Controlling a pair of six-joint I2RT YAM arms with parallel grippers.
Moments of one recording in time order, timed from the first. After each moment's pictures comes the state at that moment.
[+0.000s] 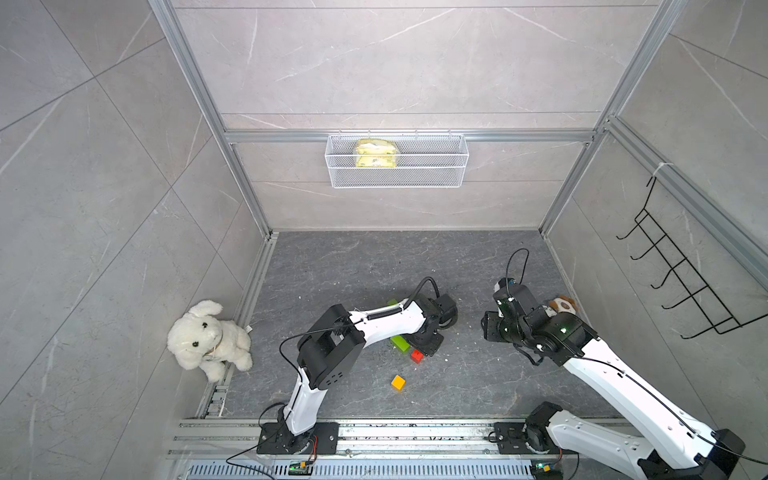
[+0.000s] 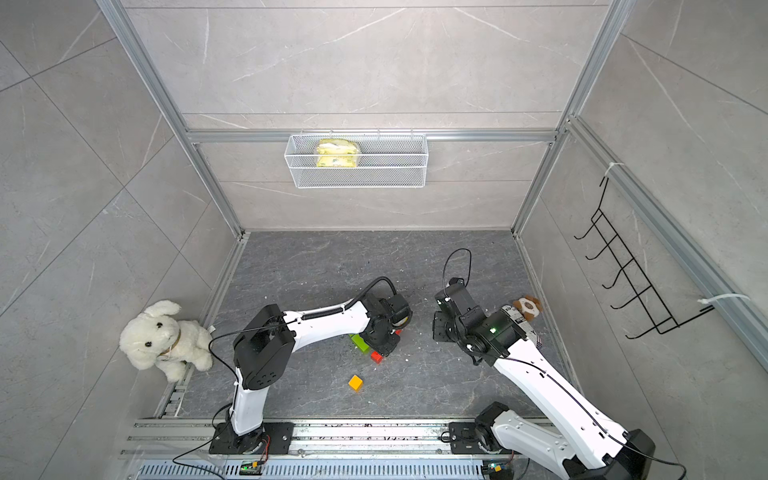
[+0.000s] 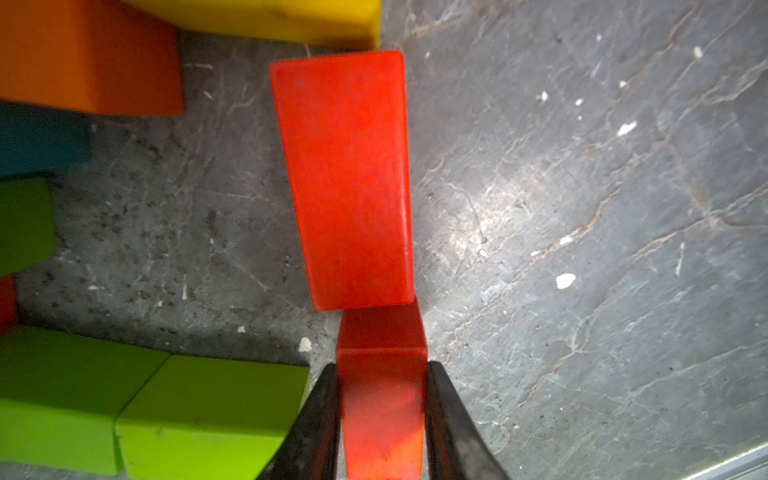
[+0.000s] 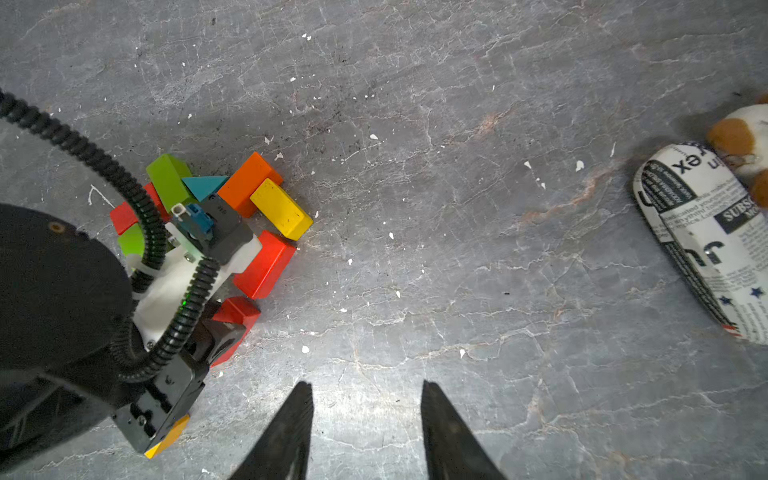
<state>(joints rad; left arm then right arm) -1.01 2.02 1.51 -0.93 -0.02 -0.29 0.59 1.00 1.01 -0.99 0.22 0.56</state>
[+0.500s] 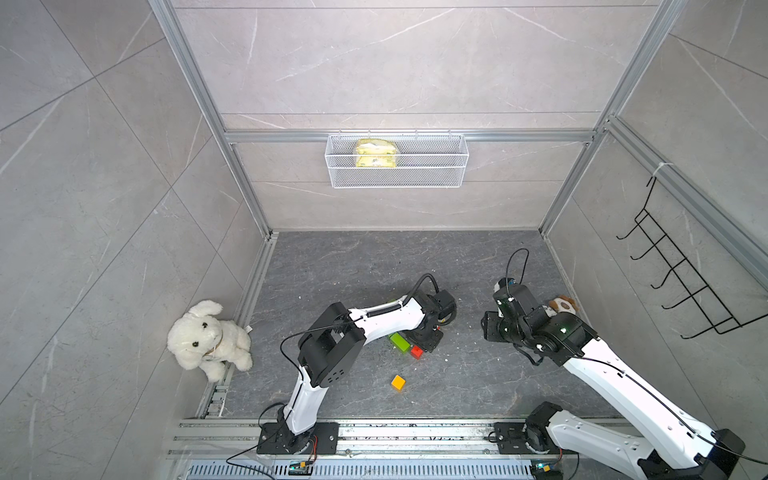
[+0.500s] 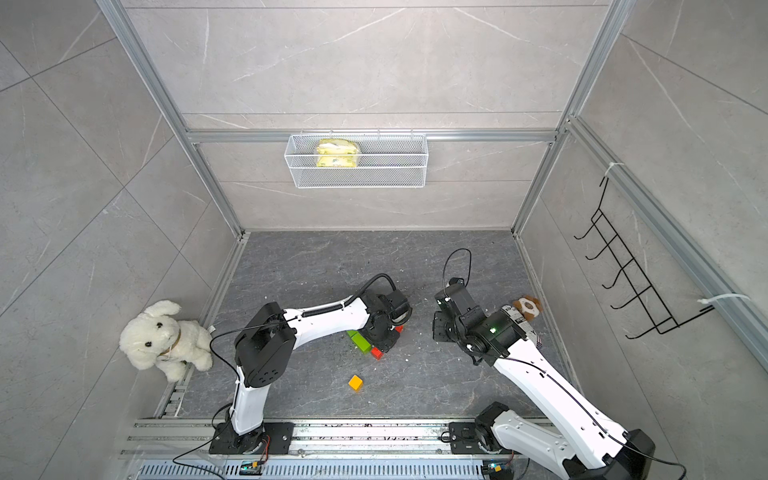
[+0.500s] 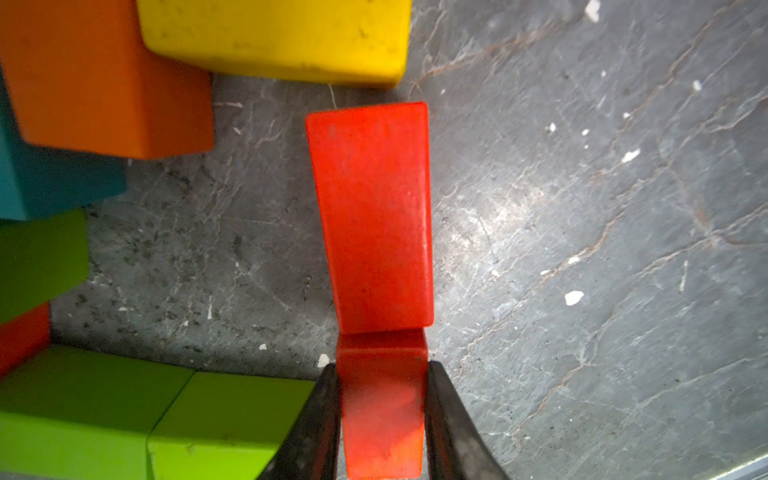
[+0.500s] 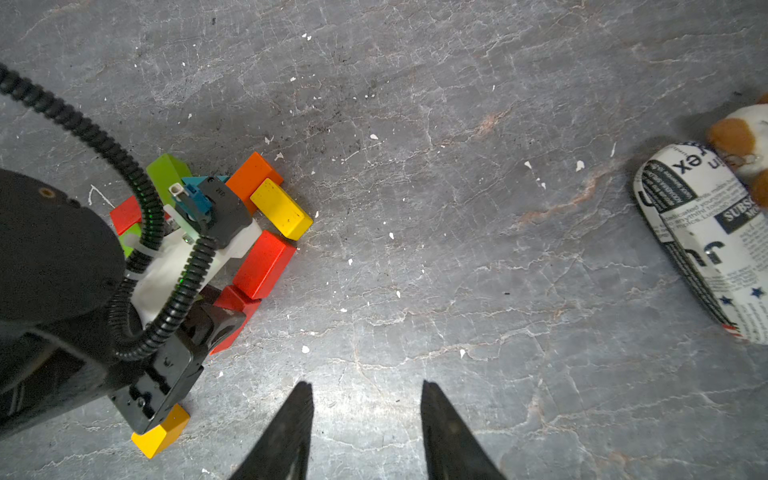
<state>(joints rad) -0.99 2.04 1.55 -0.93 -0.02 -0.26 0.59 1.01 1.01 -0.99 0.22 0.56</state>
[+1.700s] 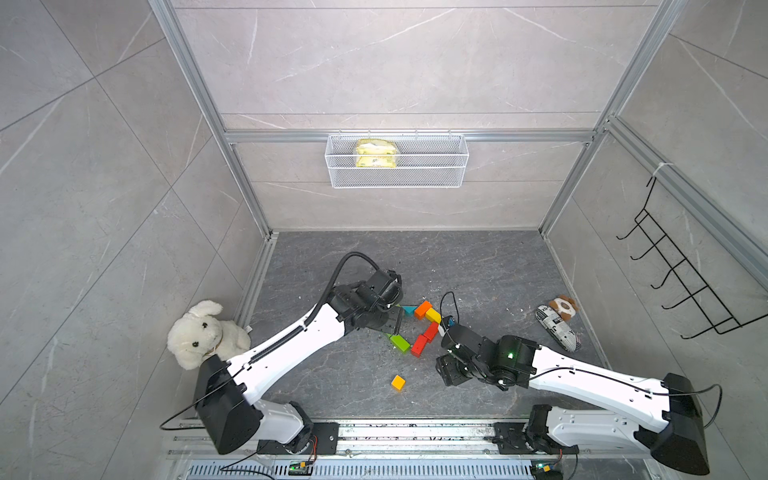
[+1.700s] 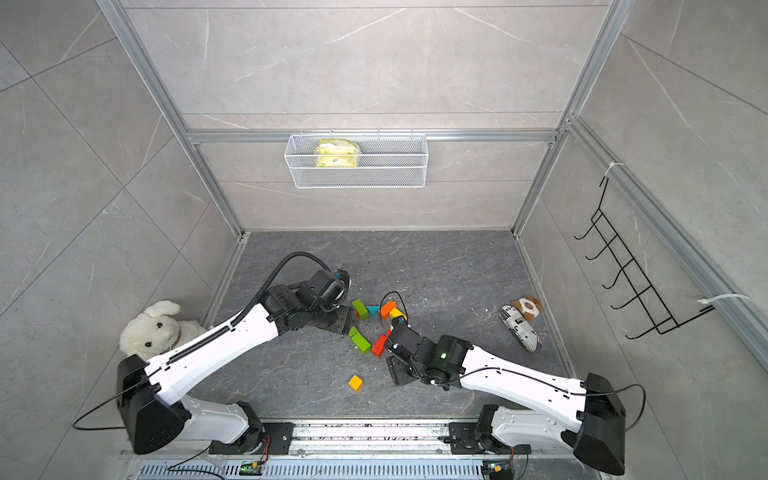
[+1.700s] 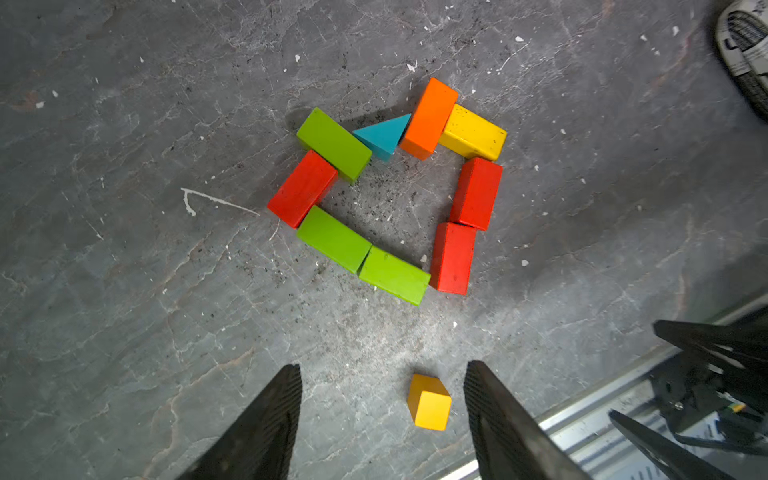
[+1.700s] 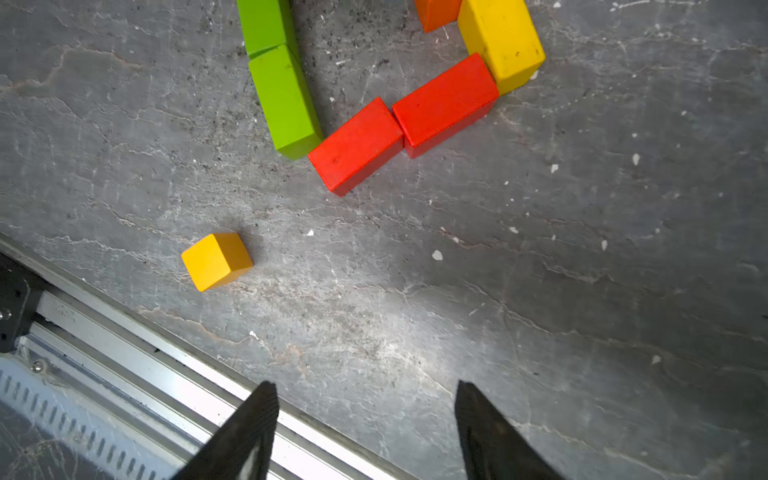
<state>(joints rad) -0.83 1.35 1.22 -0.93 -0.06 -0.46 1.06 1.17 0.88 -0.83 0.16 0.61</state>
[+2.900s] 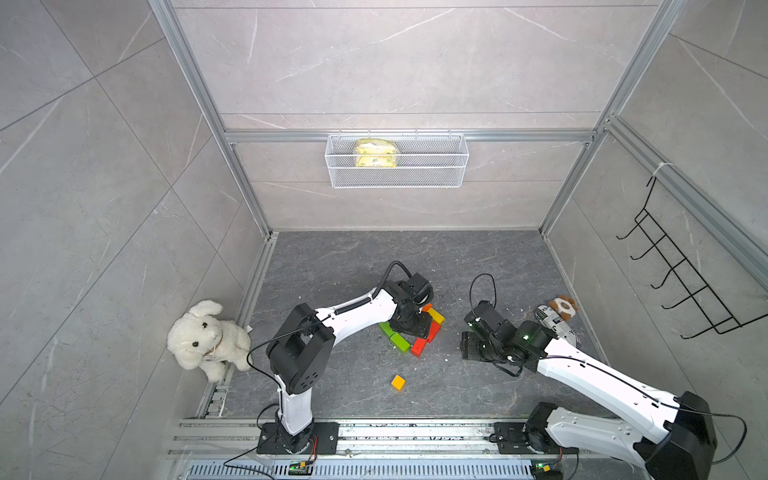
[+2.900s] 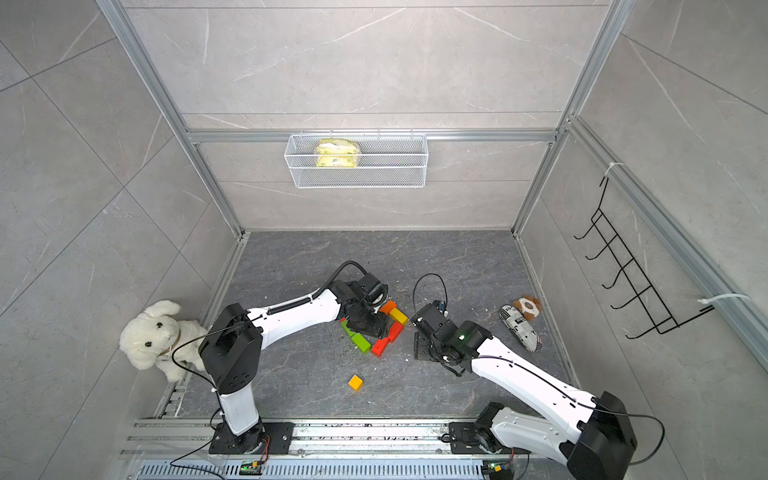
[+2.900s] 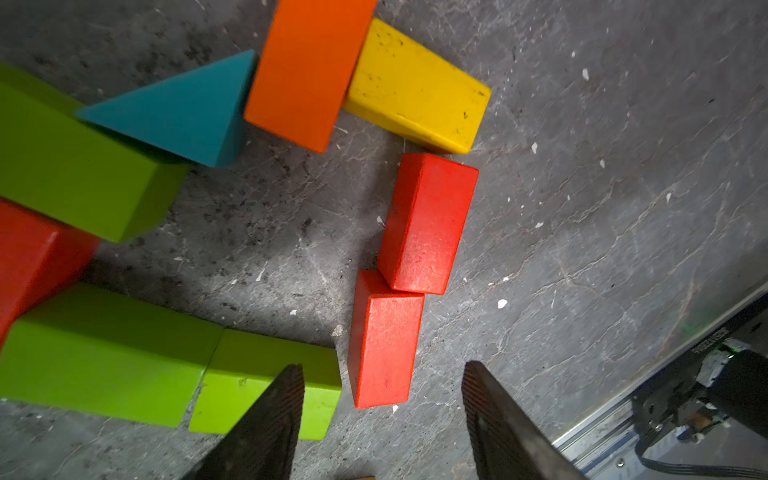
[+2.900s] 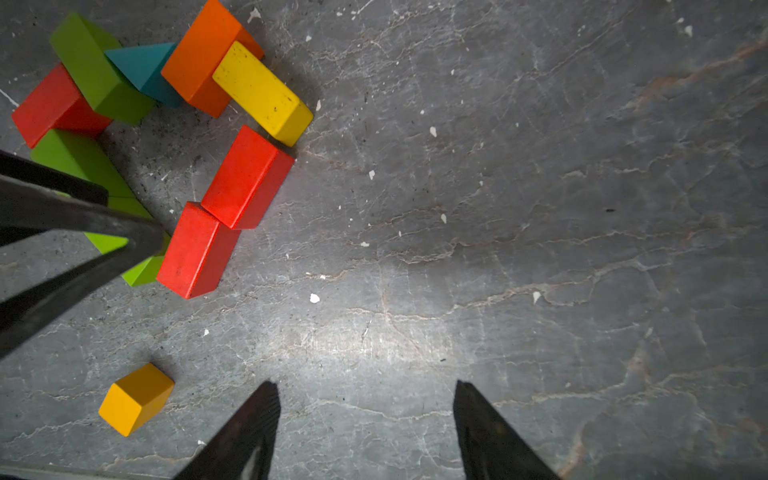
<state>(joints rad) -0.87 1.86 1.39 -0.78 0.18 -0.44 0.74 1.10 0.84 -0.91 0.17 0.77</state>
